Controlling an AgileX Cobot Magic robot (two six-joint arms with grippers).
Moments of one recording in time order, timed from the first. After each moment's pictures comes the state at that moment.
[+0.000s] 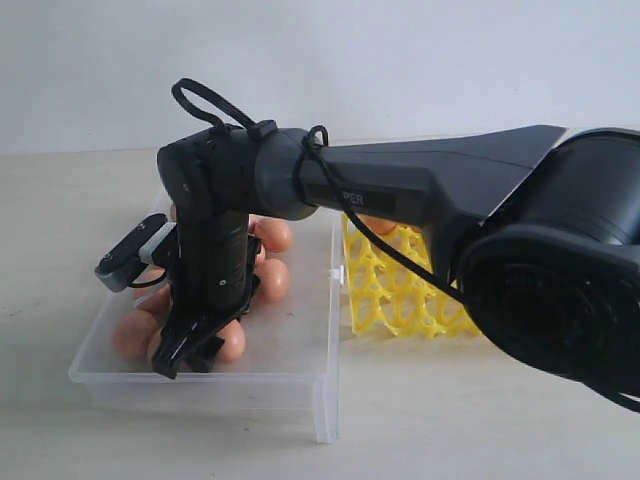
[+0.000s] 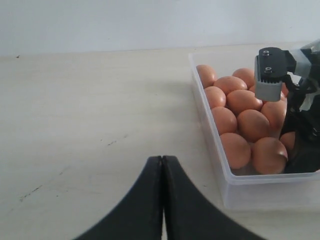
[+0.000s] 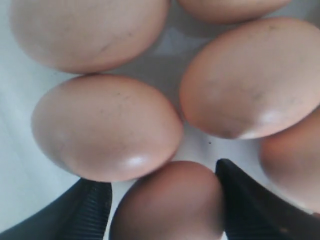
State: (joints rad) left arm -0.05 0.01 0.00 -0.19 0.37 0.15; right arm 0.86 2.41 -1.96 0.09 1.07 -0.35
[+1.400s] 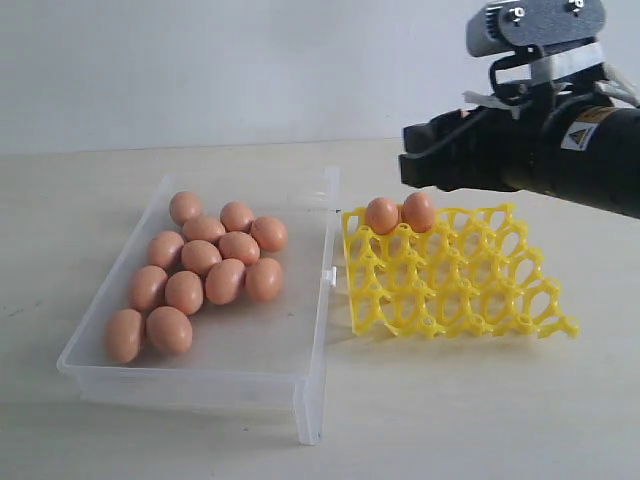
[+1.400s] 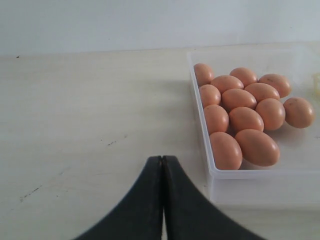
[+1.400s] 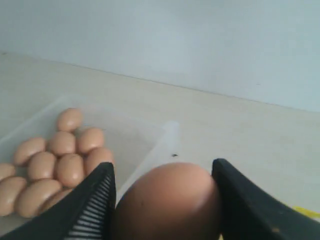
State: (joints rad) left arm -0.05 0.01 0.00 -0.19 0.37 0.15; right arm 0.48 1.35 -0.71 0.18 -0.17 -0.12
